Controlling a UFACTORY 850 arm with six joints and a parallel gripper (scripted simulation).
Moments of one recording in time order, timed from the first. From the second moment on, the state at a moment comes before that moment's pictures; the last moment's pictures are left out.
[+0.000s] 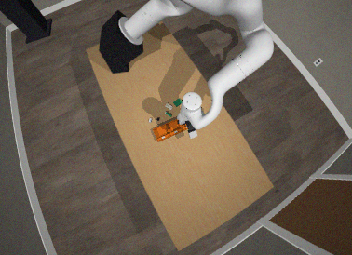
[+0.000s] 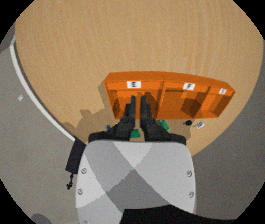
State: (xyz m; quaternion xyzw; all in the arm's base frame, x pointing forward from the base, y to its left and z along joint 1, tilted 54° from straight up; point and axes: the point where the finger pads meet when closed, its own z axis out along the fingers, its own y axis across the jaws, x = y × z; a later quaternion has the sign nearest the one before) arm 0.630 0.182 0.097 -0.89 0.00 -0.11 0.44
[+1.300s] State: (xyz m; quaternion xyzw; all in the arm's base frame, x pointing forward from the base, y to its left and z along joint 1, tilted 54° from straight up) arm 0.596 0.052 0.195 -0.89 0.00 -0.12 0.44
